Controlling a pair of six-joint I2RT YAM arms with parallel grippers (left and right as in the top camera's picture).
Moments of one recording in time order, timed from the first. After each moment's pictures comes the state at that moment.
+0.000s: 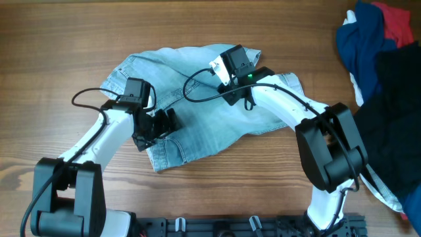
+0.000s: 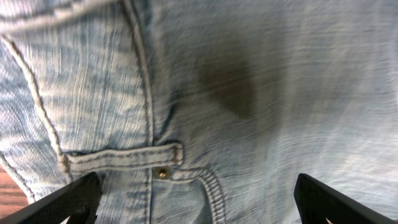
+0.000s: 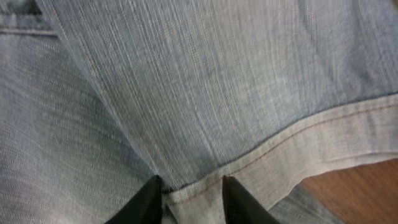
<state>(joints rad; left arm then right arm) -0.15 1.61 0.86 -0.69 0.32 -0.58 0.50 2.01 1.35 -0.44 0.04 -0.29</state>
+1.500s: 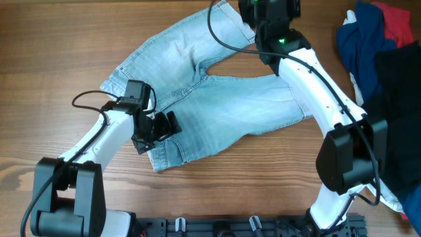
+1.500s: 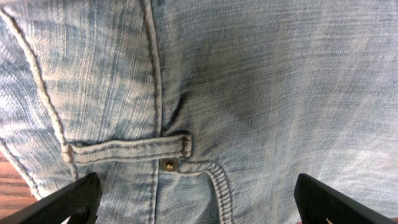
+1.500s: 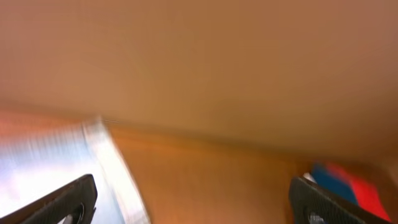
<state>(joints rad) -0.15 1.61 0.85 -0.70 0.32 -0.59 0.35 1.95 1.65 -0.21 0.49 -0.14</state>
